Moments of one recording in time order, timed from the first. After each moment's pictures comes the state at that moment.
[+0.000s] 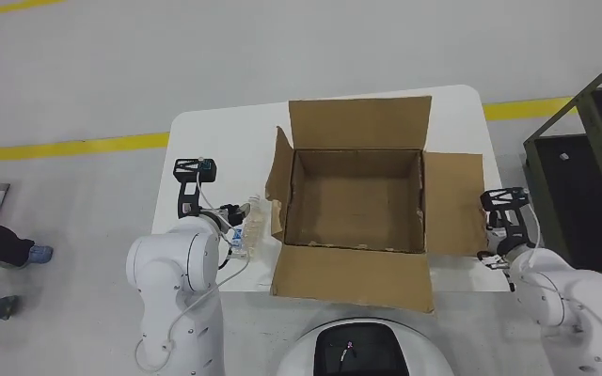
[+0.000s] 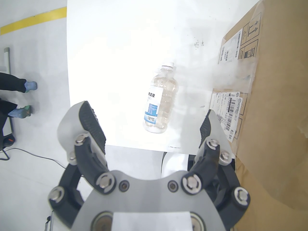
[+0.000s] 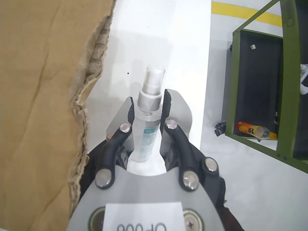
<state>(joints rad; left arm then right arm) 1.02 -1.54 -1.51 -2.06 1.65 -0.07 -1.53 -1.52 -1.24 1.65 -1.98 -1.26 0.08 0.84</state>
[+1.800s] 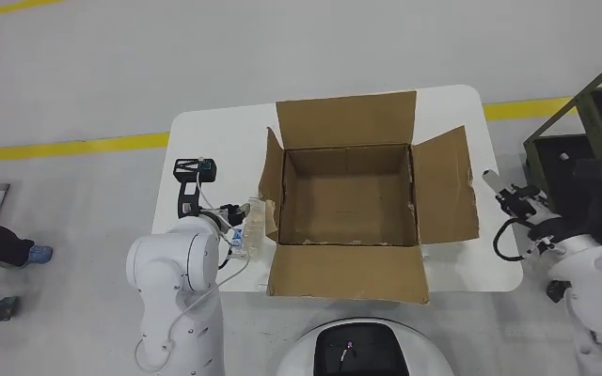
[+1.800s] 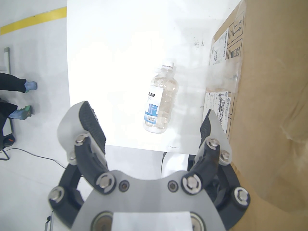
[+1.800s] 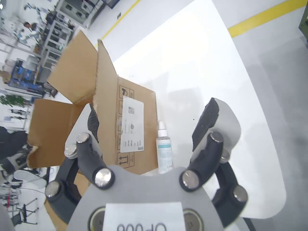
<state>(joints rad) 1.02 -1.54 -1.51 -2.06 1.65 -0.07 -1.53 -1.60 -1.28 1.85 -2.20 -0.45 0.23 0.53</state>
